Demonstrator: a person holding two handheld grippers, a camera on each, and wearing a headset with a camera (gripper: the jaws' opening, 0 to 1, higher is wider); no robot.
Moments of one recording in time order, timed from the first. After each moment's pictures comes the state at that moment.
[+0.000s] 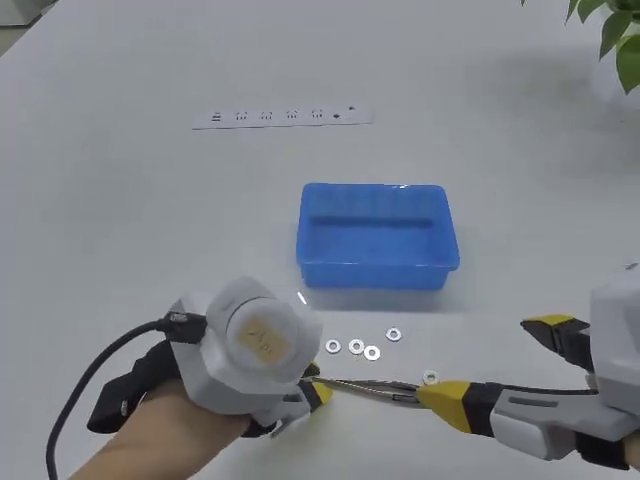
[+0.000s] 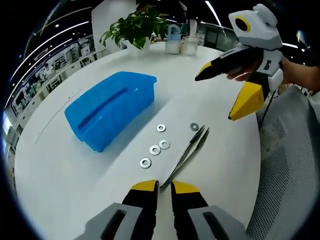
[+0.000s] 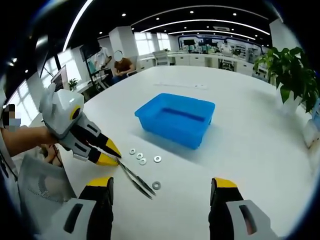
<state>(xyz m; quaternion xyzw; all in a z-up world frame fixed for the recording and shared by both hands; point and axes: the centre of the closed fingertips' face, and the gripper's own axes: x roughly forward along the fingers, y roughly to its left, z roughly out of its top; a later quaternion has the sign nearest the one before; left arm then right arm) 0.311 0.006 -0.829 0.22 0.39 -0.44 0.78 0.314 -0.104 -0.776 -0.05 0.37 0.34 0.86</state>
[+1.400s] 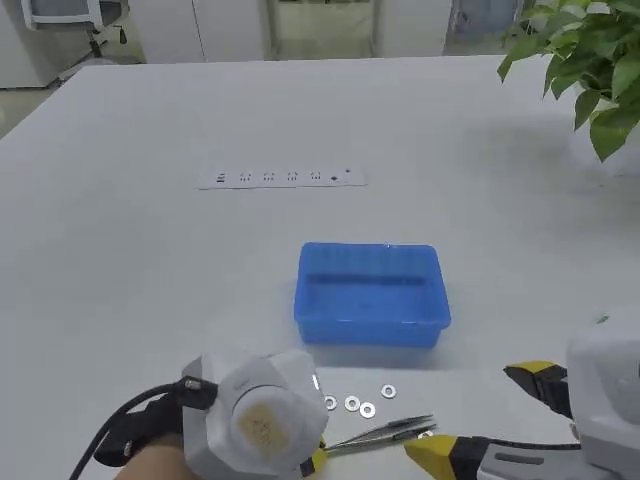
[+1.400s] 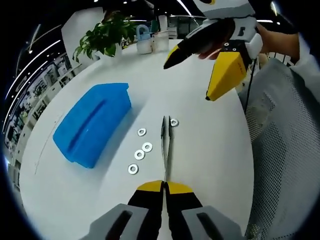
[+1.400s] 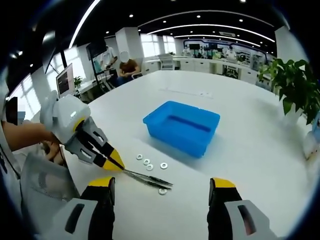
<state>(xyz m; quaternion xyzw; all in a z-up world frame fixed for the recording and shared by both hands) 0.293 -0.004 -0.818 0.29 0.35 -0.51 0.73 0.311 -0.091 -0.758 -0.07 0.35 0.36 0.86</state>
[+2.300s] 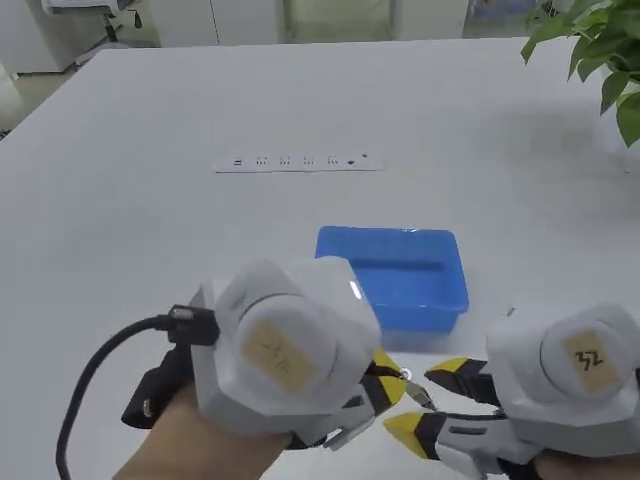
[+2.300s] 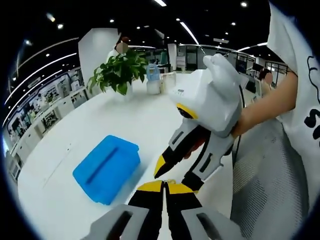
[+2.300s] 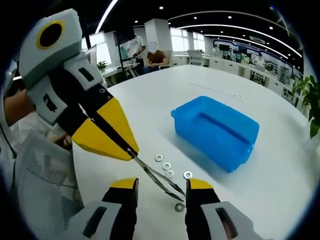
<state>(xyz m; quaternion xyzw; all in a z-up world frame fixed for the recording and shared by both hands) 0.304 -0.049 -0.721 0.19 0.26 -0.51 0.80 0.313 -0.043 -0.785 -0.12 0.34 0.45 0.81</state>
